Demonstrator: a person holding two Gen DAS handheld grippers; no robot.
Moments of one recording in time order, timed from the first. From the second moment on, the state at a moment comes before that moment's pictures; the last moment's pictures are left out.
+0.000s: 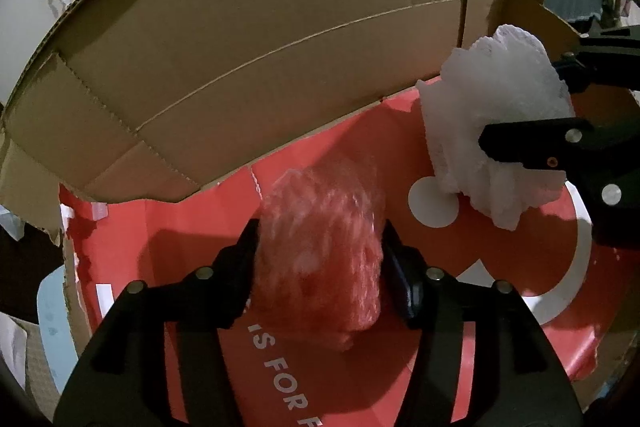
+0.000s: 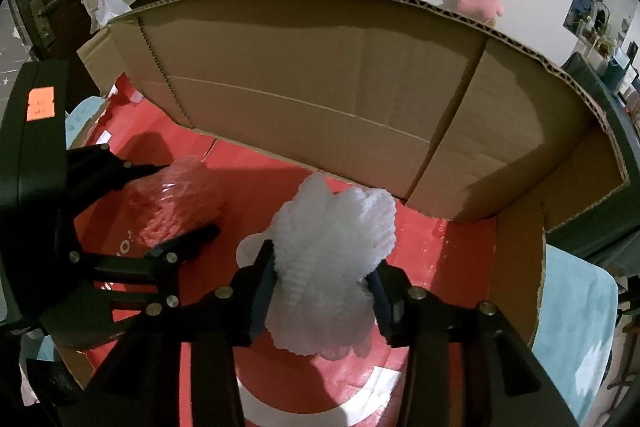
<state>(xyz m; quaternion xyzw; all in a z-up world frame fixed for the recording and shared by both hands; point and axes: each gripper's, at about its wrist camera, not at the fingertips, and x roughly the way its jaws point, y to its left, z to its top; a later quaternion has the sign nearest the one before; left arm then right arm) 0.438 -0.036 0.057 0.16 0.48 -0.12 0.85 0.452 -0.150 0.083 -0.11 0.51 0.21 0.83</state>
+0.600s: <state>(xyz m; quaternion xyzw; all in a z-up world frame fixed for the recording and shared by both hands) 0.390 -0.004 0.105 0.11 0.43 -0.12 0.89 0.419 -0.165 0.130 -0.10 0.47 0.19 0.86</state>
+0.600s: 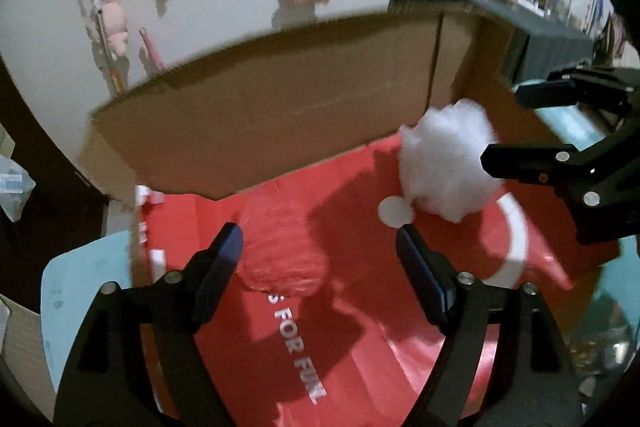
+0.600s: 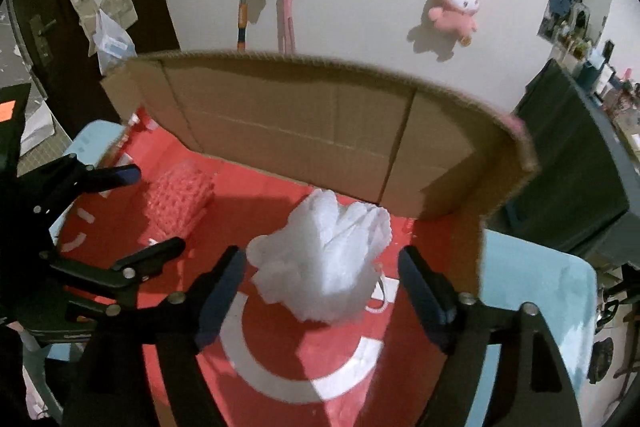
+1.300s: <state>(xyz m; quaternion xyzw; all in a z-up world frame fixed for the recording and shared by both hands) 0.186 -0.001 0.220 0.06 0.26 -0.12 0.95 0.188 -0.212 0.256 -0.08 0.27 0.18 0.94</state>
